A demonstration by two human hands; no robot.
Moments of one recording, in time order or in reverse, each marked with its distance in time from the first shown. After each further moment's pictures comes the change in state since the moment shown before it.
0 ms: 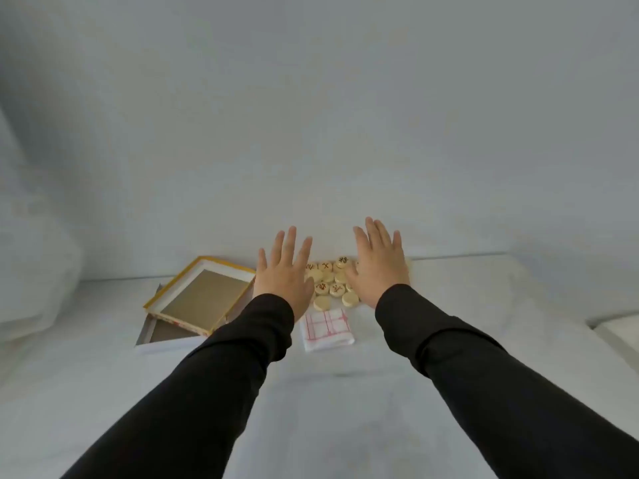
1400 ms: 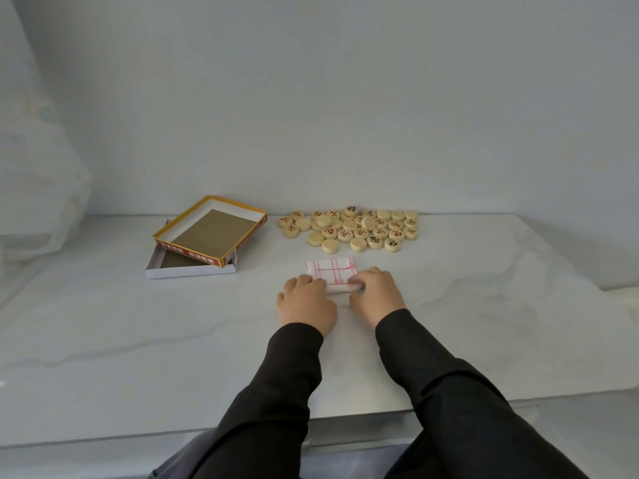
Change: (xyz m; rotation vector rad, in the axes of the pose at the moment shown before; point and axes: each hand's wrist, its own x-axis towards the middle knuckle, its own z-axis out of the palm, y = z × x) left_hand -0.105 0.039 0.054 -0.459 -0.261 -0.237; right_hand -0.108 -0.032 0.068 0.490 -0.246 0.204
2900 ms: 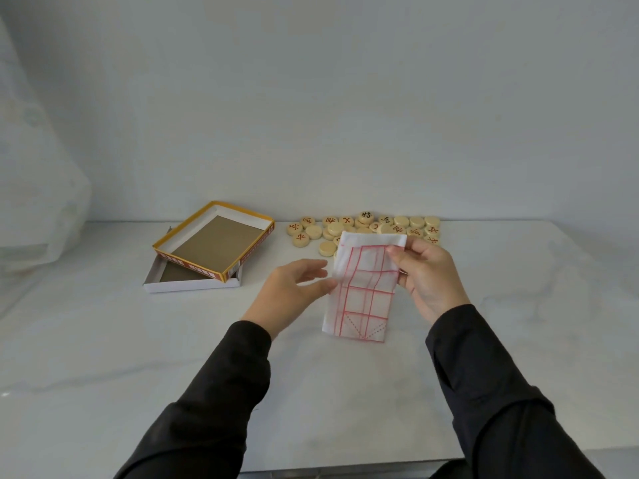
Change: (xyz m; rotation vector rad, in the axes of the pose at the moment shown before) left_hand 0.021 -0.030 -0.051 -0.684 -0.070 0.111; right_hand 0.019 -0.005 -0.055 1.179 0.080 0.015
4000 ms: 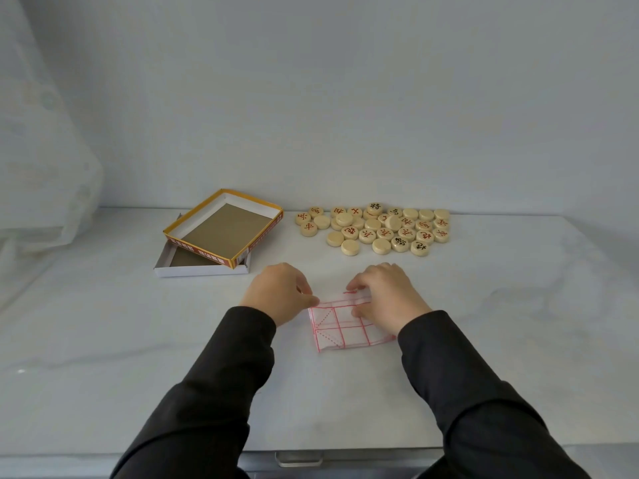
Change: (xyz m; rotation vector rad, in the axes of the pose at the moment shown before) left_hand 0.005 -0.019 -0.008 0.623 -0.015 -0.110; right_hand -0.006 0.035 0.026 -1.441 -0.388 -0.262
